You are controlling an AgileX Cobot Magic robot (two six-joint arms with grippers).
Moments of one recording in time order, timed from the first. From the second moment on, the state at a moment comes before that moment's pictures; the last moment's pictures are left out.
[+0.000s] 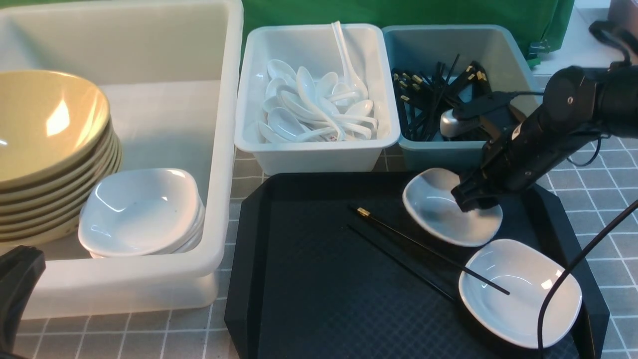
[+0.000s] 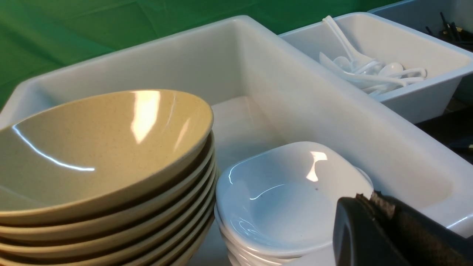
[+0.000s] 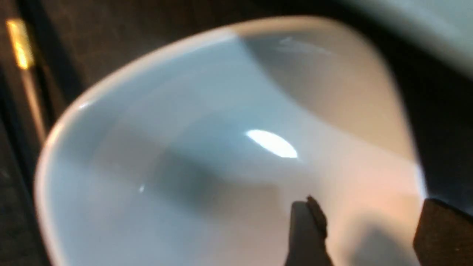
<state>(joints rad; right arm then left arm) 0.23 1.87 -1.26 0.16 0.66 -0.30 -0.11 0.18 -0.28 -0.18 0.37 0.36</state>
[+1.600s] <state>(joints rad) 0.22 1.61 -1.27 0.41 0.77 -0.45 -0.11 0.18 -0.25 -0.18 0.32 0.36</state>
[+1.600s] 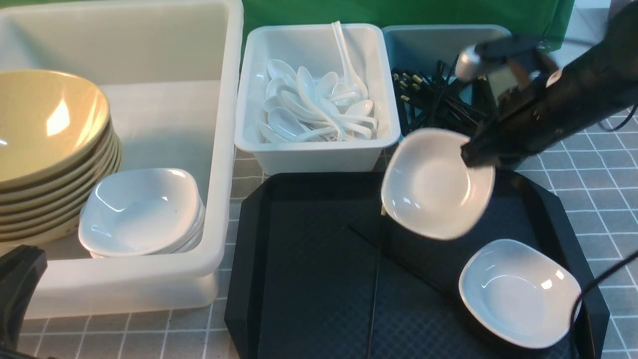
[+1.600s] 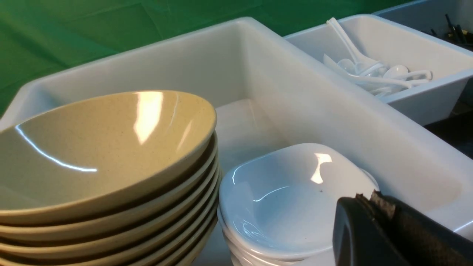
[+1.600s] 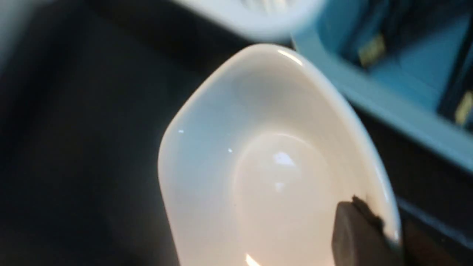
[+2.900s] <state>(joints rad) 0.74 2.21 -1.95 0.88 0.60 -0.85 -0.11 0.18 -0.27 -0.18 0.30 0.36</state>
